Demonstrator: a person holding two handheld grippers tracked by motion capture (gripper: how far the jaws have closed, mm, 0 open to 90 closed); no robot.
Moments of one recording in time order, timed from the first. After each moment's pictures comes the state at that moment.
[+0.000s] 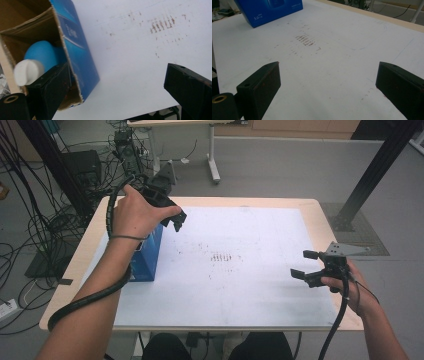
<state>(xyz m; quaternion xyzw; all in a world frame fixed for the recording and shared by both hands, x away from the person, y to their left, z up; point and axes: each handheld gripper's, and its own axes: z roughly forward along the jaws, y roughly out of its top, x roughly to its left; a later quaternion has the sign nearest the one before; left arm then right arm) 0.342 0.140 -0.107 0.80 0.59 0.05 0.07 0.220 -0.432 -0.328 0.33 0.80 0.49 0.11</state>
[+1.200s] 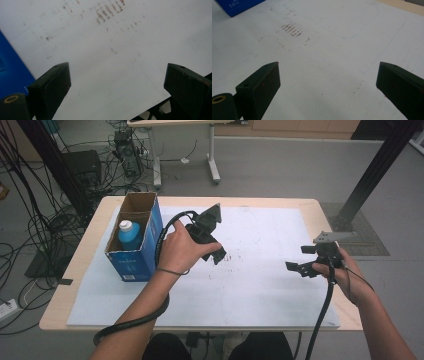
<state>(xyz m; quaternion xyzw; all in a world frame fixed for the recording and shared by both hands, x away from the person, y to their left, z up) 0.324 0.067 -0.184 0.86 0.50 -0.01 0.09 0.247 -0.394 -0.290 0.38 0.83 0.40 0.10</state>
